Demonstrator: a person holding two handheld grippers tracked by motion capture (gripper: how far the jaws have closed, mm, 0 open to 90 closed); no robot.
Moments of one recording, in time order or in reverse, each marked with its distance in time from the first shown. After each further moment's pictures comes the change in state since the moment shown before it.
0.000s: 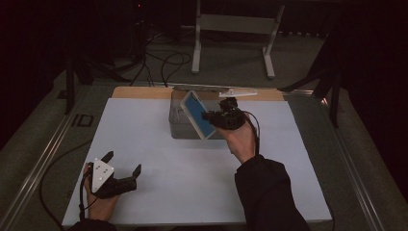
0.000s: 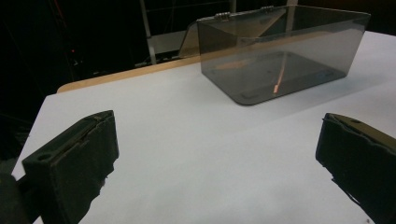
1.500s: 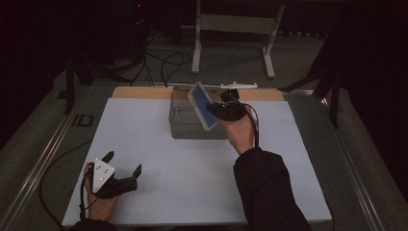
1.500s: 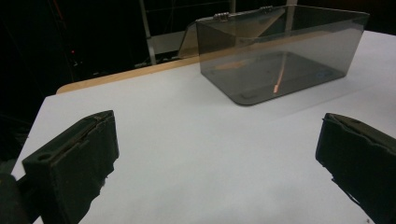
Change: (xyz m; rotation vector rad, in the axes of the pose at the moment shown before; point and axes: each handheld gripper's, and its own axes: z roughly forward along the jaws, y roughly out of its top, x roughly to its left) left arm -0.002 0.000 0.000 0.001 -0.001 0.007; right arm -0.014 0.016 0.009 -0.023 -0.119 0.021
